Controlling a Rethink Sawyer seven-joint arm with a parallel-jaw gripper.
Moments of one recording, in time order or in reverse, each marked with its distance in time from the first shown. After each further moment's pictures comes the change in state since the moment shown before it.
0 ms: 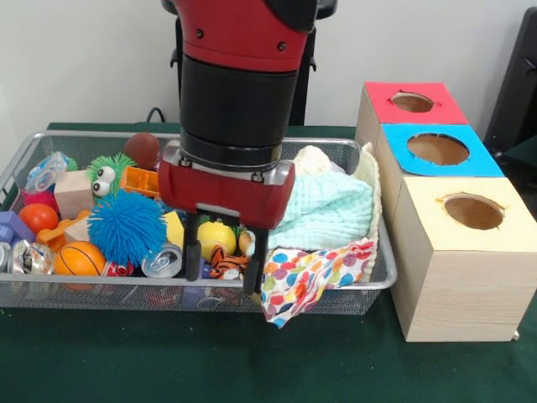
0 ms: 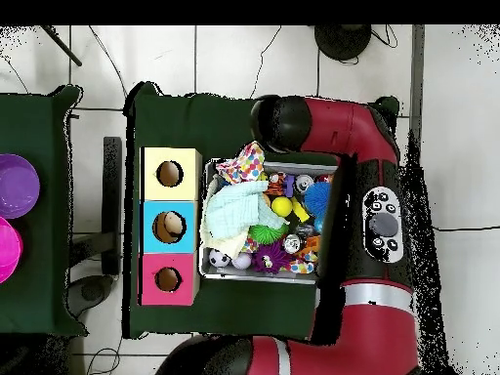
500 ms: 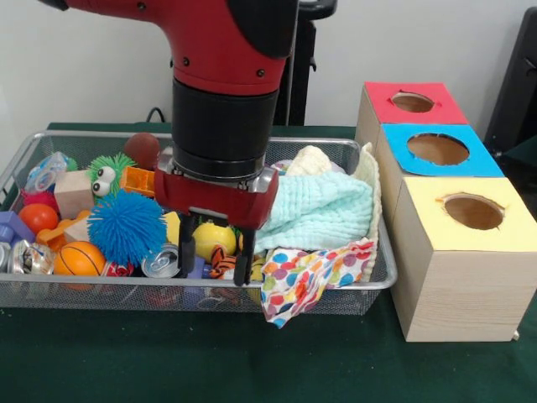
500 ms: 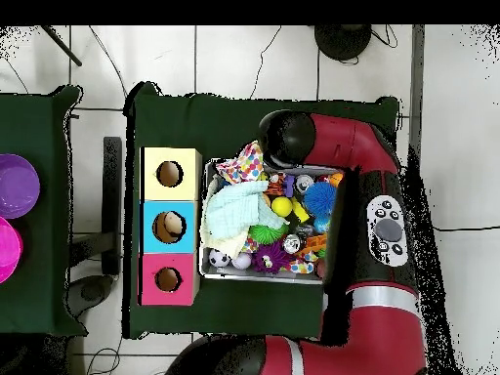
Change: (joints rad) arm -0.025 0.000 0.001 0.078 -0.002 -0.002 0.000
